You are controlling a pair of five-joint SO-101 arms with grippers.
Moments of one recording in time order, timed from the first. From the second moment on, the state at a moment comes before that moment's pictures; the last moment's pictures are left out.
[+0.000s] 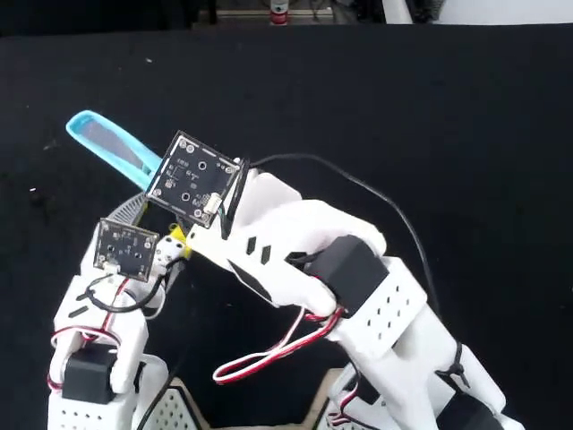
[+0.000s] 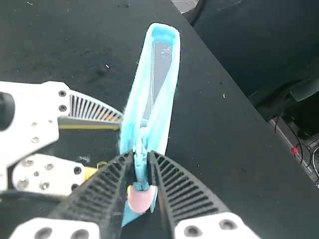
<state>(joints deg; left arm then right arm) 0.4 -103.3 75.0 48.5 -14.9 -46.5 -35.5 13.1 63.5 21.3</state>
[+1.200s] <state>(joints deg) -3.0 -103.5 62.2 64.3 -2.2 -46.8 -32.1 10.9 60.5 21.3</state>
